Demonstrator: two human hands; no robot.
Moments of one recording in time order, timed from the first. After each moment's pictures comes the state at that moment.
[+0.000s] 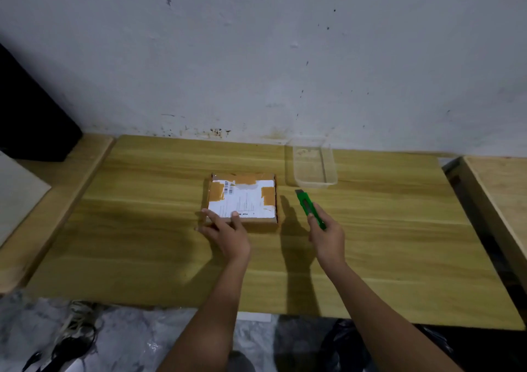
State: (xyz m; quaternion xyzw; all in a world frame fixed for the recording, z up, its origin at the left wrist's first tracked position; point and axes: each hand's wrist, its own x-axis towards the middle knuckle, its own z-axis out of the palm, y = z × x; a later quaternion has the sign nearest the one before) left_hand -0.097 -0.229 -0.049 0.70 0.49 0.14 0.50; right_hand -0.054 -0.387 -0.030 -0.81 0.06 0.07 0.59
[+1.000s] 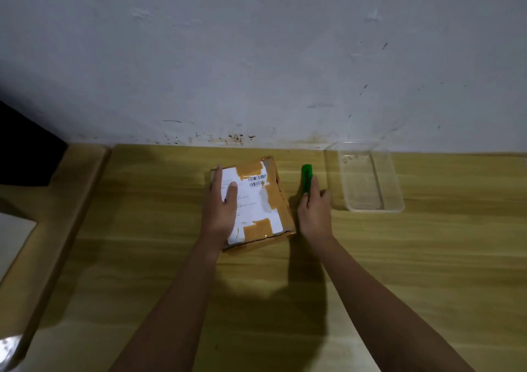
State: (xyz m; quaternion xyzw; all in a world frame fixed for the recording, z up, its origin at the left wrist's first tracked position) left_hand 0.000 -0.068 -0.054 0.80 0.31 0.08 0.52; right_hand 0.061 -0.236 -0.075 -0.91 0.00 0.09 0.41
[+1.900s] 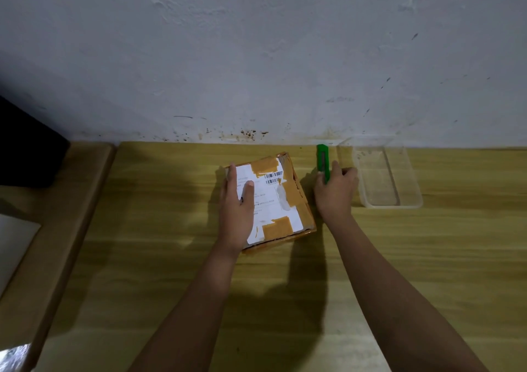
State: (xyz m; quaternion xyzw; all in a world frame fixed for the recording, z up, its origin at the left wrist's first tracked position) left_hand -0.006 -0.068 -0.053 0.77 0.29 0.10 0.56; right_hand 0.090 -0.220 -0.064 -0.94 0.05 0.00 0.32
